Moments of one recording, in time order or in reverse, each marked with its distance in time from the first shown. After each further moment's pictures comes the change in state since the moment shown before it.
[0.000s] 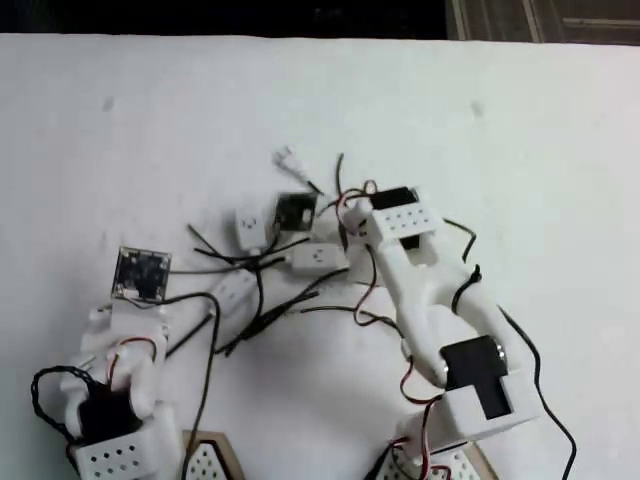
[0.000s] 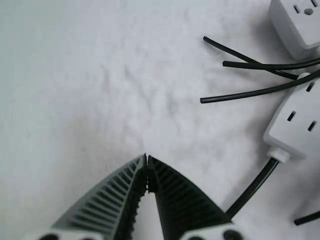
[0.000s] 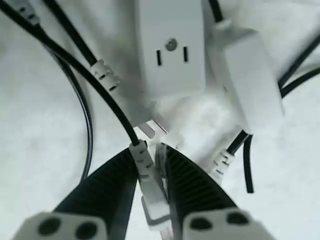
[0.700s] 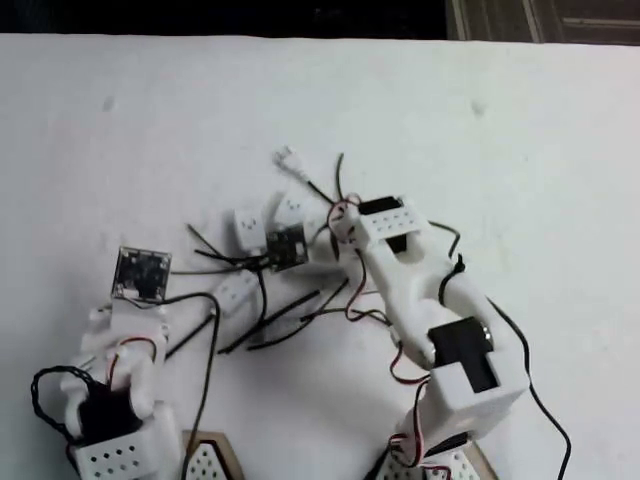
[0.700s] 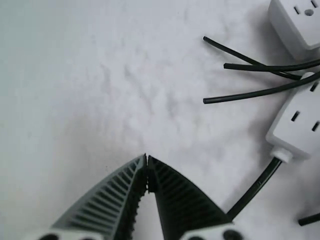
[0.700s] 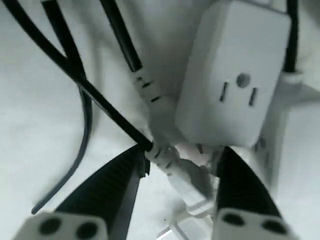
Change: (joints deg) left arm 0.0 0.0 0.0 0.0 0.0; right arm -1.7 6.9 1.3 -6.4 22.7
